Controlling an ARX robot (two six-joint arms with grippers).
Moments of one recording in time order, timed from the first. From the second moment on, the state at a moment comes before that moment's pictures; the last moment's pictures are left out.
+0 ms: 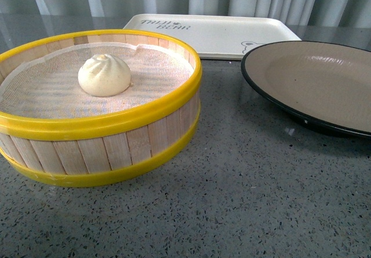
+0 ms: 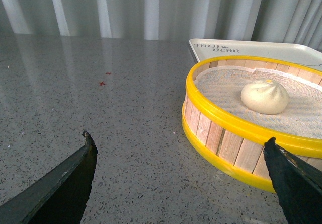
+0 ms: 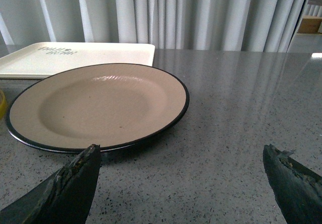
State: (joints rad) left arm 0.00 0.00 0.03 0.00 0.00 0.00; right arm 0.00 0.00 0.01 0.00 0.00 -0.01
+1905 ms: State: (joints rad) left arm -0.10 0.72 0.46 -0.01 -0.28 -0.22; right arm 0.00 0.00 0.01 0.00 0.00 -0.01
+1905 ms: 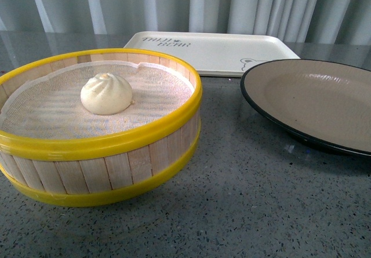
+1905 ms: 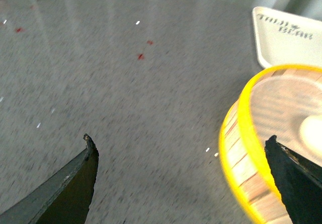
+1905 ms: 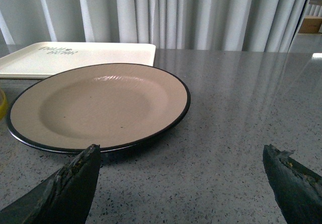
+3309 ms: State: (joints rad) left arm -0.53 1.53 1.07 -0.16 -0.40 -0.12; right arm 0.00 0.00 0.01 0.00 0.00 -0.01
